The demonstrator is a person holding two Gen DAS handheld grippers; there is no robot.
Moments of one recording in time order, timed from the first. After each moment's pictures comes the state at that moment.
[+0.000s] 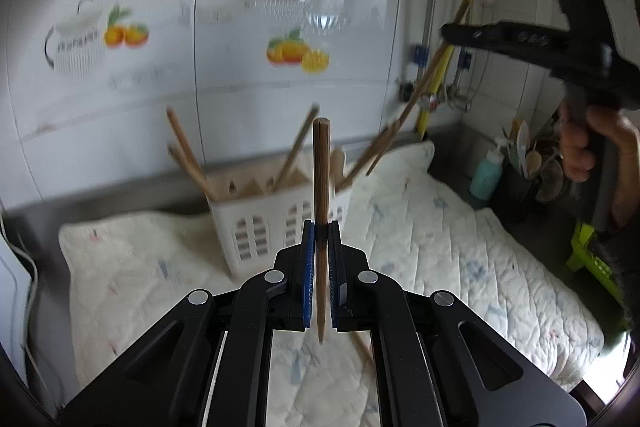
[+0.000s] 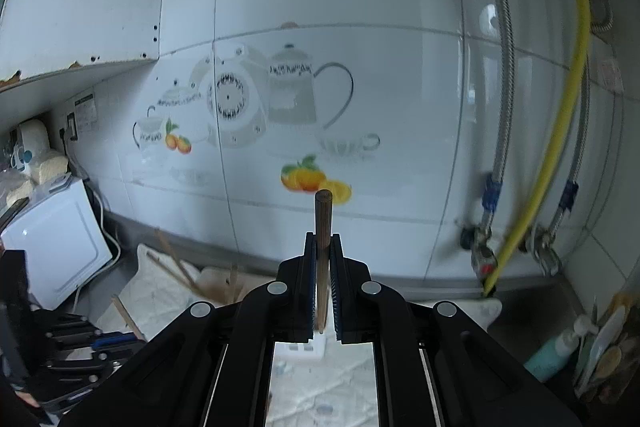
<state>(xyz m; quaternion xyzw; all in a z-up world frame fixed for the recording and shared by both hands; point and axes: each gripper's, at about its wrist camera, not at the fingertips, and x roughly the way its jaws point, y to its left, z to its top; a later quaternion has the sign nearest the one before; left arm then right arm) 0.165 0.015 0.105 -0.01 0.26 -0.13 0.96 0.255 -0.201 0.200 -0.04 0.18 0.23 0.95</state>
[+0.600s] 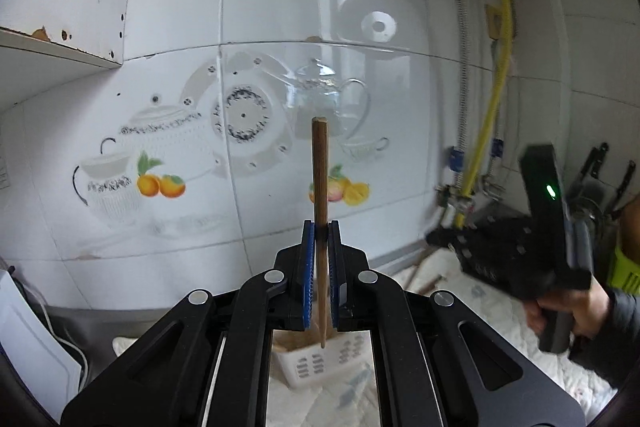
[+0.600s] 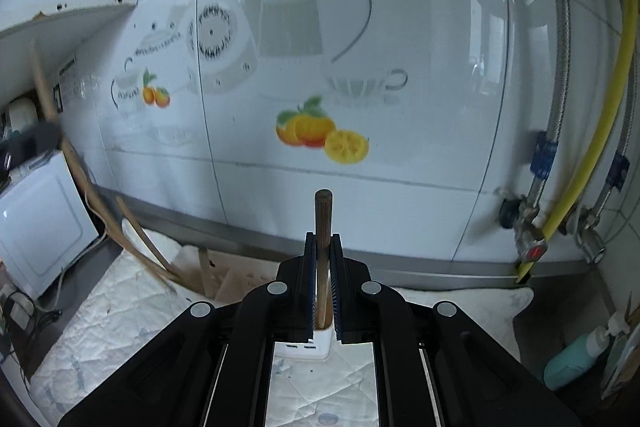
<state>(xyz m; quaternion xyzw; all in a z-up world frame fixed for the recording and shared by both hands) 0.207 0.025 0.202 0.03 0.15 -0.07 0.99 0.311 -0.169 0.144 -0.06 0.25 0.24 0.94</state>
